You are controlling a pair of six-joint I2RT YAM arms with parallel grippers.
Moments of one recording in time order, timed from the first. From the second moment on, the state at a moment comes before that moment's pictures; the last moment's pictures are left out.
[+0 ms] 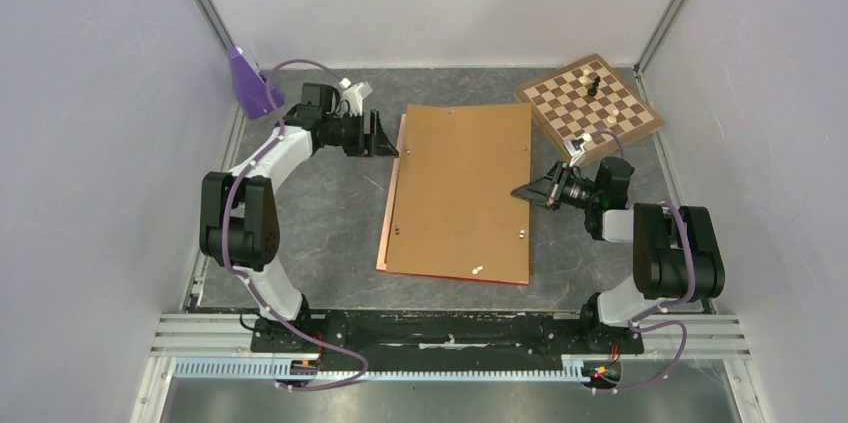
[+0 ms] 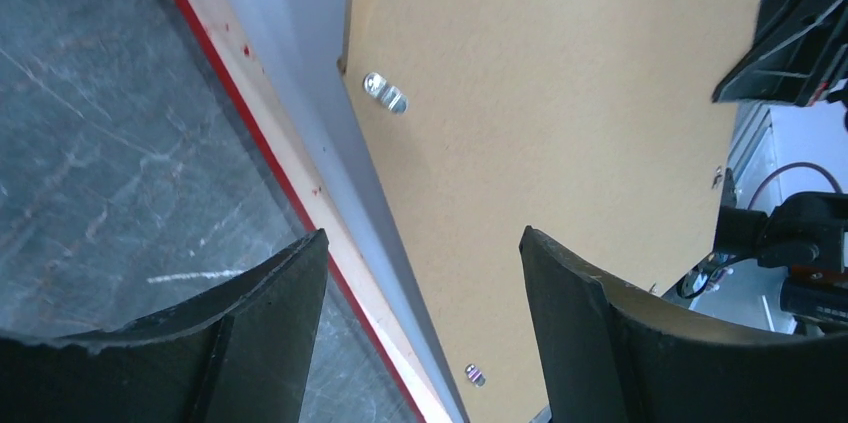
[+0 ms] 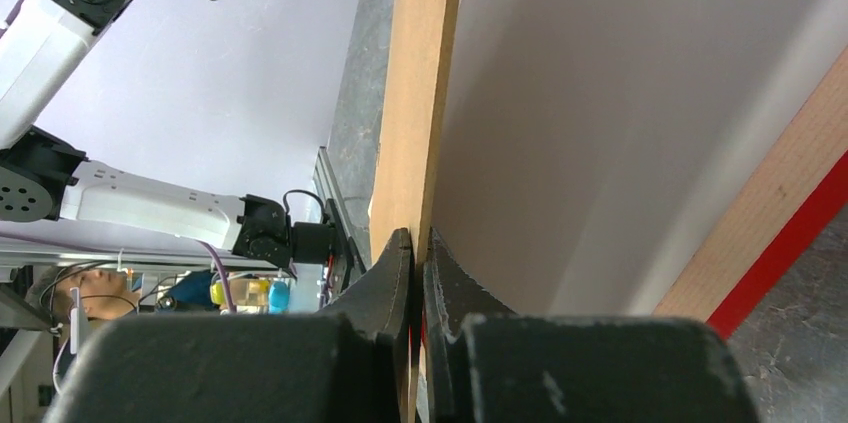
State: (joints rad) left arm -0.15 1.74 1.24 -0.39 0.75 -0.09; right arm -0.10 1.55 0.42 0.75 -1.12 0.77
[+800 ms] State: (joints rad) left arm -0.14 1.76 1.27 -0.40 0.76 -0.09; right arm -0.12 1.64 0.50 0.56 -1.06 0.68
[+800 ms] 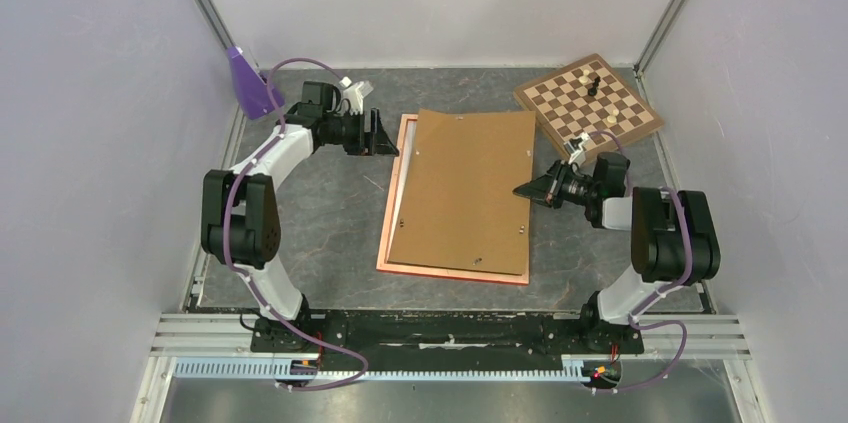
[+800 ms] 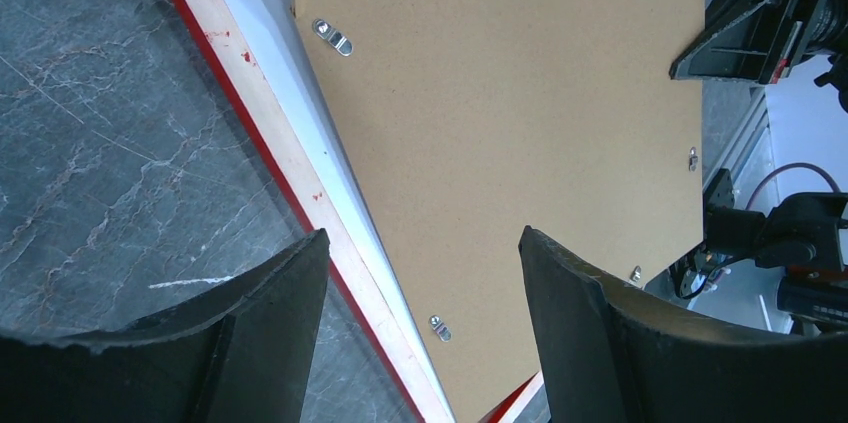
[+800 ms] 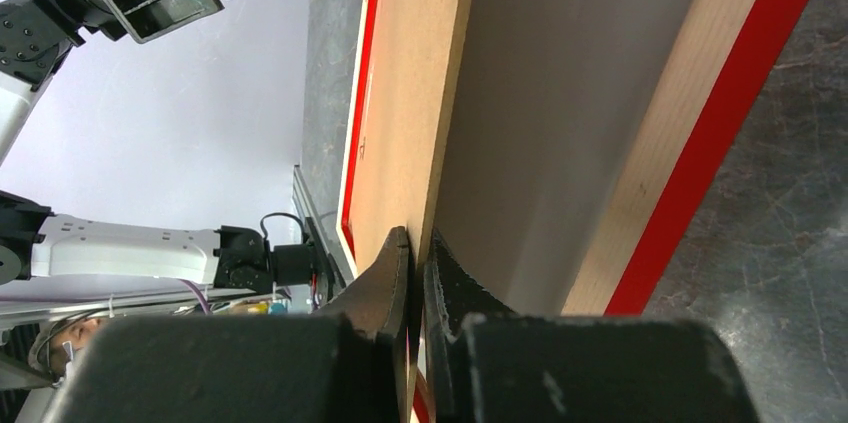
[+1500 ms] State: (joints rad) left arm -0.14 1.82 1.25 -0.39 0.75 -0.09; right arm -0.09 1.75 0.63 0.42 -1.08 0.54
